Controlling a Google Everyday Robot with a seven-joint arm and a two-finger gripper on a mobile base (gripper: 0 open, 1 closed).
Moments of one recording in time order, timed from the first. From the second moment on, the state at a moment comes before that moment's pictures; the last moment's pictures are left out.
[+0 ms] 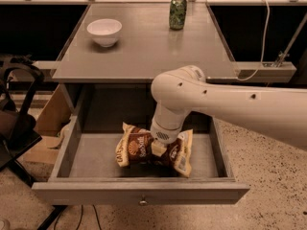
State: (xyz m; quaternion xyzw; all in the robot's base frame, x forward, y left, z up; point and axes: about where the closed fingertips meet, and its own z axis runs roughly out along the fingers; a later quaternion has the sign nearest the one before) arm 0.488 -0.014 0.657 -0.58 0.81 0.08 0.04
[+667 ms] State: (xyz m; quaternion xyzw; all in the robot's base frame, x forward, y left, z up) arm 0.457 -0.059 0.819 -0.65 0.76 0.05 0.09
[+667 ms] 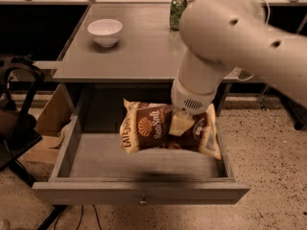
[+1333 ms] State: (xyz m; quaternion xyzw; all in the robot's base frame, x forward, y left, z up) arm 0.491 -0.060 0.969 -0.68 0.73 0.00 0.11
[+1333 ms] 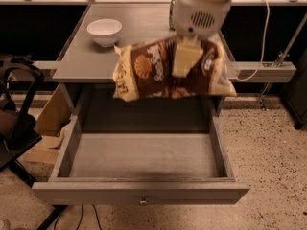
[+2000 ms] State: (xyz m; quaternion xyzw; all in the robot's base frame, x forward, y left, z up) arm 0.579 -0.047 1.047 -0.63 0.74 -0.02 0.25
